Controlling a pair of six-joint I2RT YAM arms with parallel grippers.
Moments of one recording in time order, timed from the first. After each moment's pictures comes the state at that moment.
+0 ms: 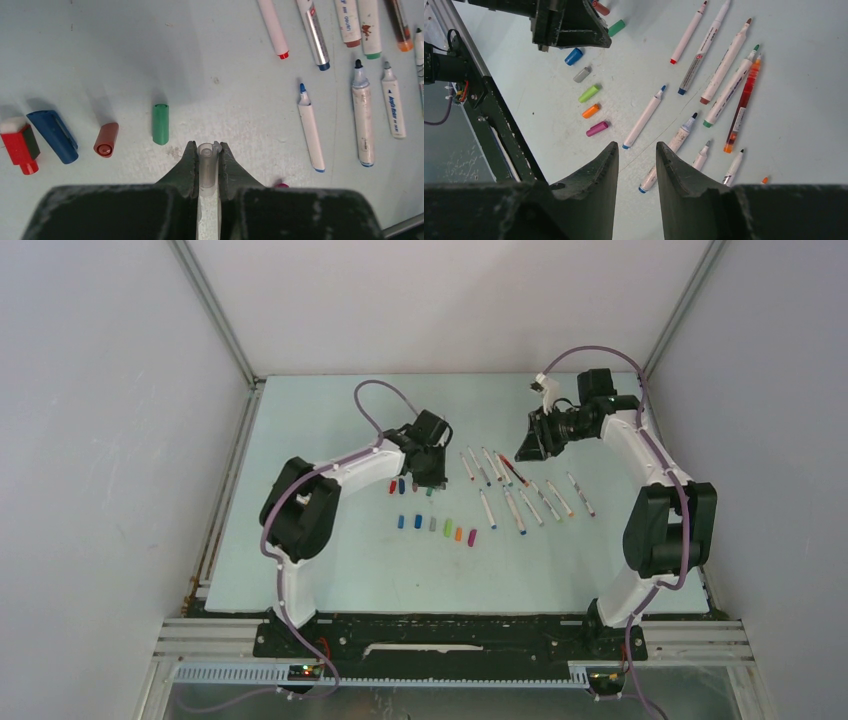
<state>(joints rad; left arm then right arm) -0.64 1.95 1.43 -0.49 0.03 -0.56 0.07 1.72 1.45 -0.82 -0.87 -0.38</state>
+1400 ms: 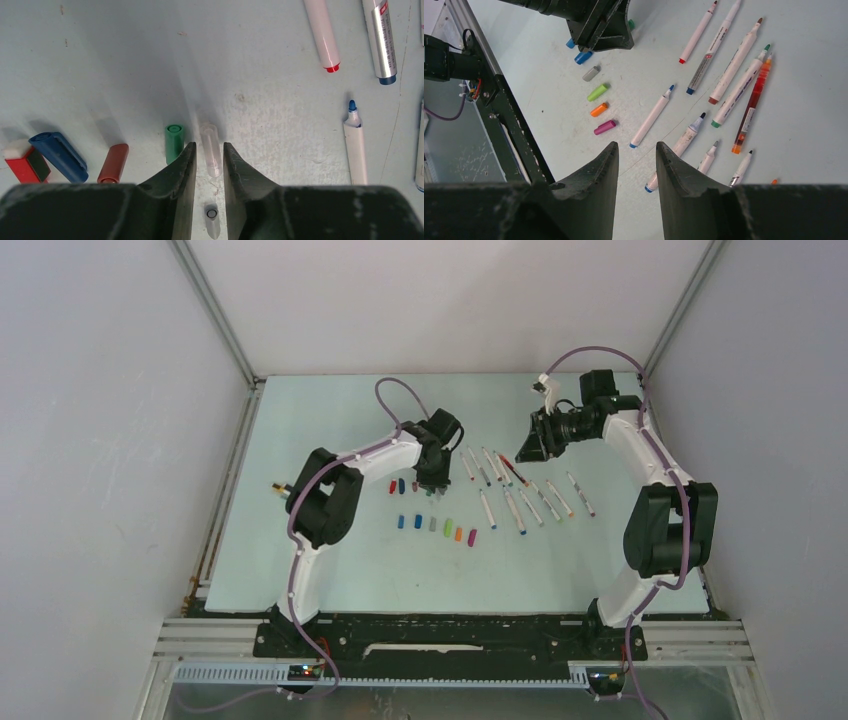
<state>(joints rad) -0.65 2.15 1.65 -0.70 -0.02 -0.48 0.05 1.72 1.44 -0.84 -0.91 -0.40</state>
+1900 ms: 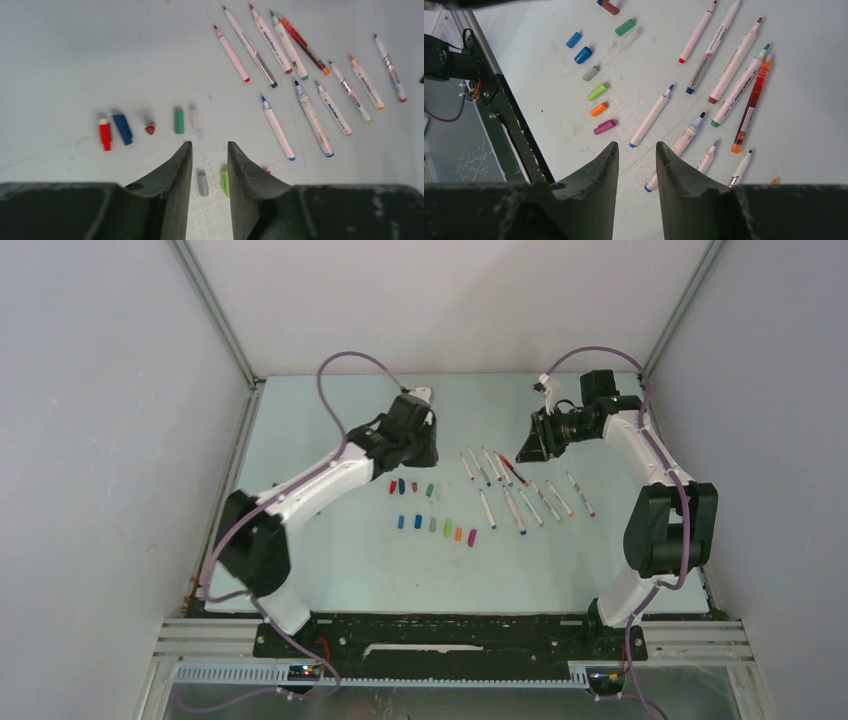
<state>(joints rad) -0.66 1.73 1.43 -0.52 -0.09 -0.46 0.05 1.72 1.44 -0.84 -0.91 -0.40</state>
